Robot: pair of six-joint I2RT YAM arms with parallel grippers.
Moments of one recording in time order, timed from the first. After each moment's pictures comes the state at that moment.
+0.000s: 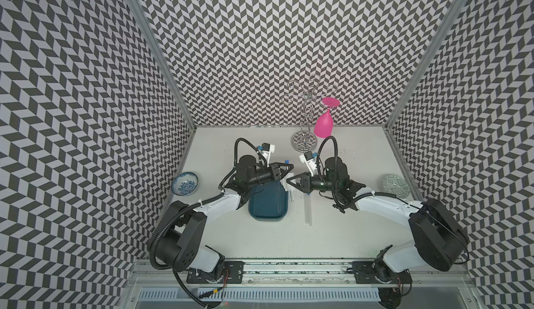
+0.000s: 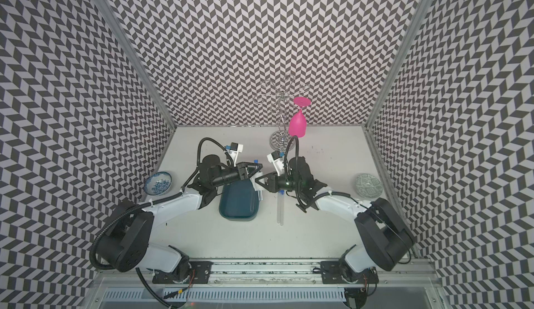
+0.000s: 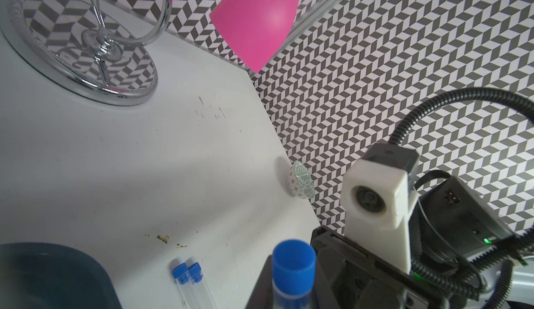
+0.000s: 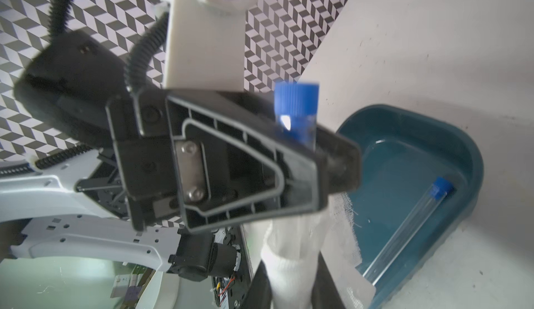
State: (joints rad) left arm -0.48 1.47 0.71 0.61 0.67 -0.86; right arm 0.64 1.47 0.74 0.39 -0.67 0.62
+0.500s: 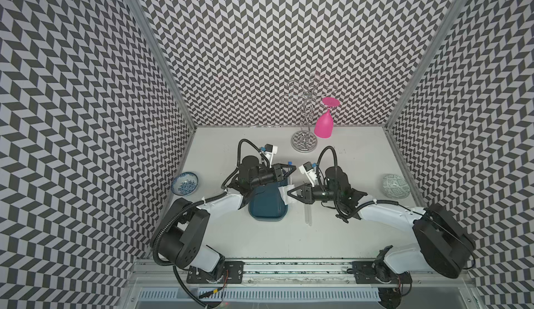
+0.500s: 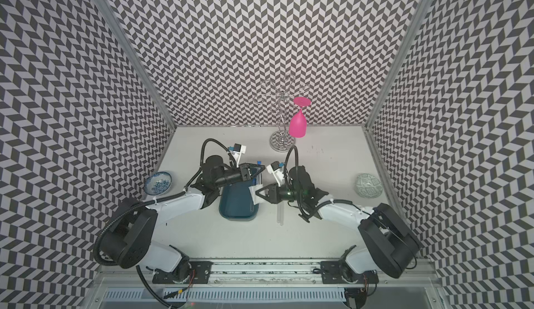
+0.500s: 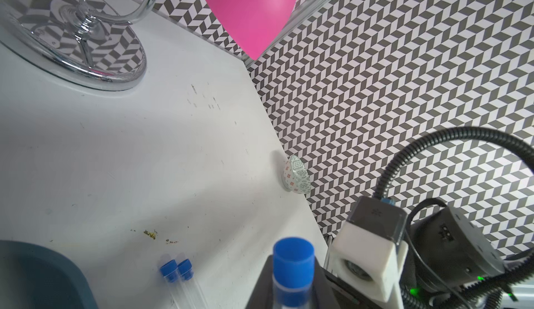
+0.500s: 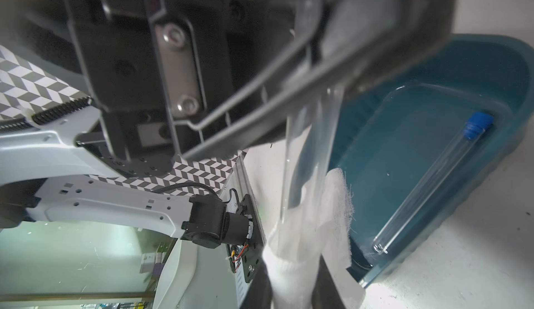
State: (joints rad) left arm -0.50 1.49 0.72 0.64 0.67 -0.88; right arm 0.66 1.44 0.71 0.37 -0.70 0.65
